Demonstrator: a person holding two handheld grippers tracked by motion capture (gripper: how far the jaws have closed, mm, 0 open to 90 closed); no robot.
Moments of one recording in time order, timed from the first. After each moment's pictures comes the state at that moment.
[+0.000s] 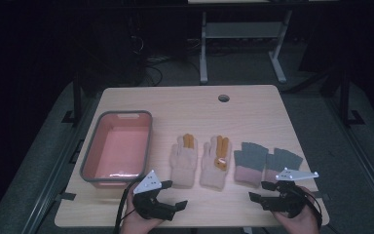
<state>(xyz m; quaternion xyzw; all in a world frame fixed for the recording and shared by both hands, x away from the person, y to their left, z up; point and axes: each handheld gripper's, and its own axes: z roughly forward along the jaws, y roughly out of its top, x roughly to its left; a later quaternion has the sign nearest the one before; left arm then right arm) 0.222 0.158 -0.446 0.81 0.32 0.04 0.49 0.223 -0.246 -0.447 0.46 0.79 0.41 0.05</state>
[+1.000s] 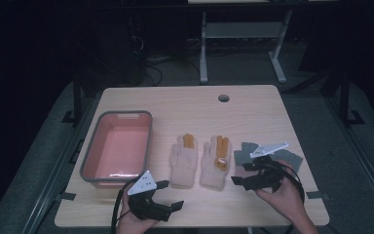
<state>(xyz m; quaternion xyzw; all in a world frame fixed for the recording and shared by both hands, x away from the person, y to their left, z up) 0.219 0.169 -0.441 0.80 0.32 0.04 0.50 0.277 -0.193 -0.403 0.40 0.84 0.36 0.04</state>
